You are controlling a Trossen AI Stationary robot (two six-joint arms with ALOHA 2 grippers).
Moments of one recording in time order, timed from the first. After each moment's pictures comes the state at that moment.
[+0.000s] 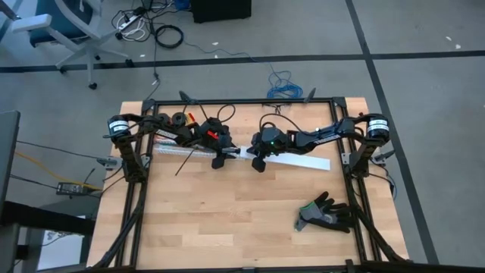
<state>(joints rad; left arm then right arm) 0.39 1.79 0.73 0.32 0.38 0.33 -0.17 1.74 0.83 0.31 0.00 0.14</state>
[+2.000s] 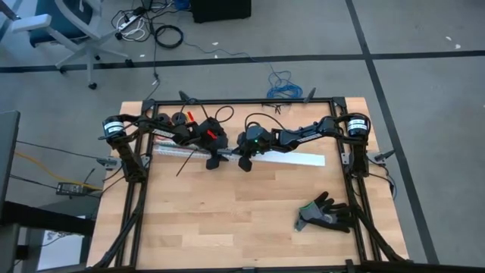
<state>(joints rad) 0.41 1.73 0.73 0.13 0.39 0.34 -0.18 1.98 1.05 0.26 -0.11 0.13</state>
